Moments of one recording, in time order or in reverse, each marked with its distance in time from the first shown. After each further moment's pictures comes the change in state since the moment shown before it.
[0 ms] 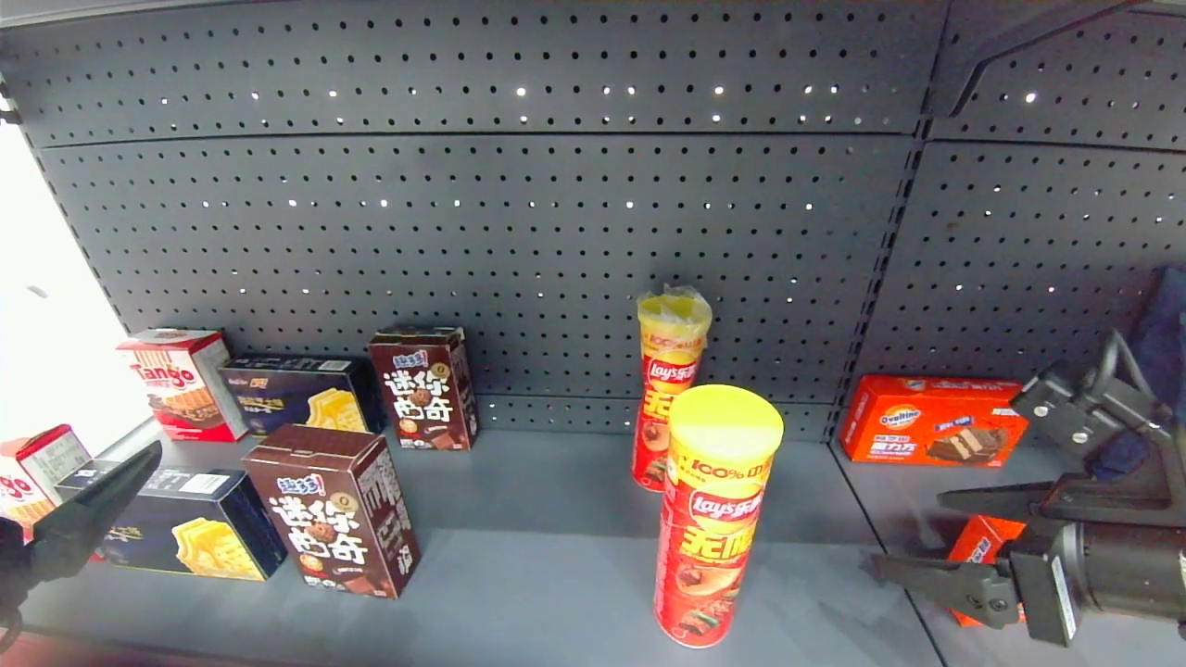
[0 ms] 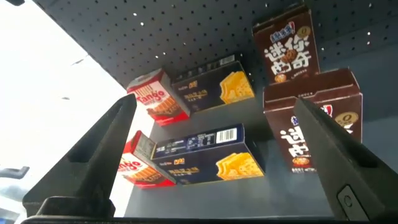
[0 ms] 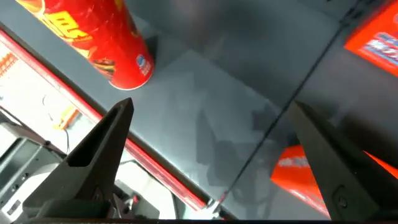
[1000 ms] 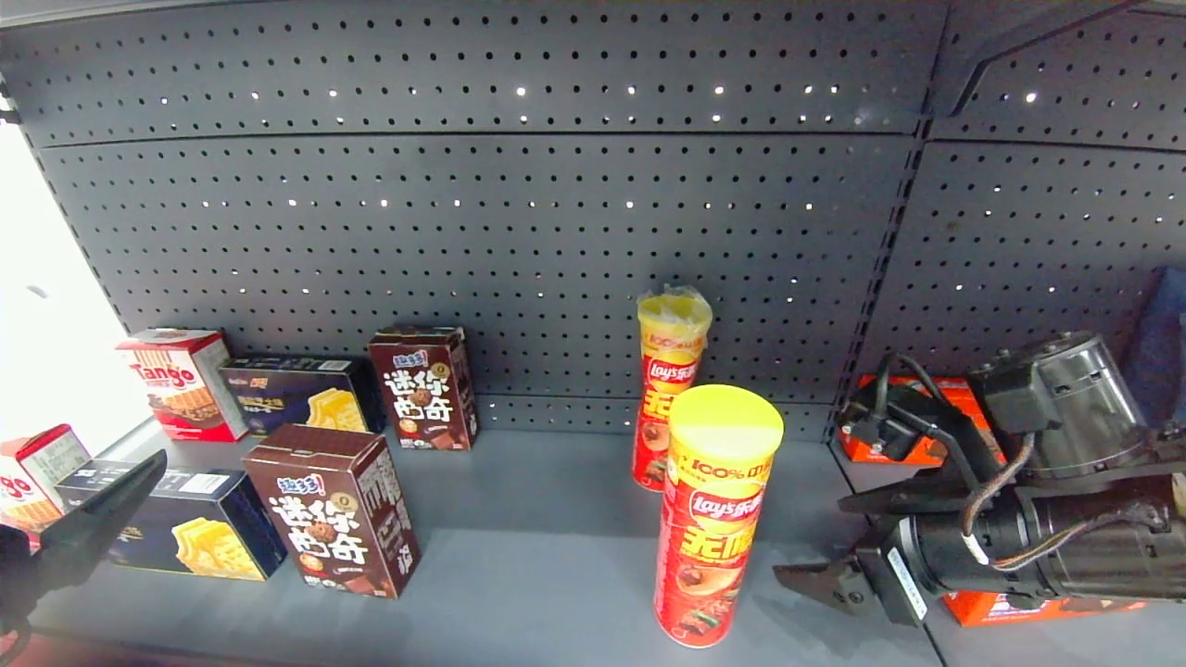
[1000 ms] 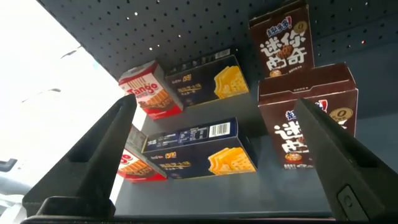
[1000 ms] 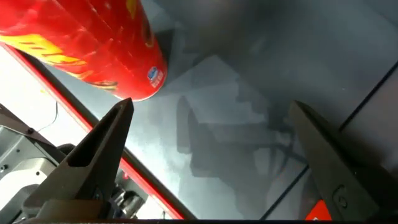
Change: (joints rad) left arm 0.002 -0.003 0.024 -0.004 0.000 -0.050; right arm 0.126 0.259 -0.123 0.001 -0.068 -0.028
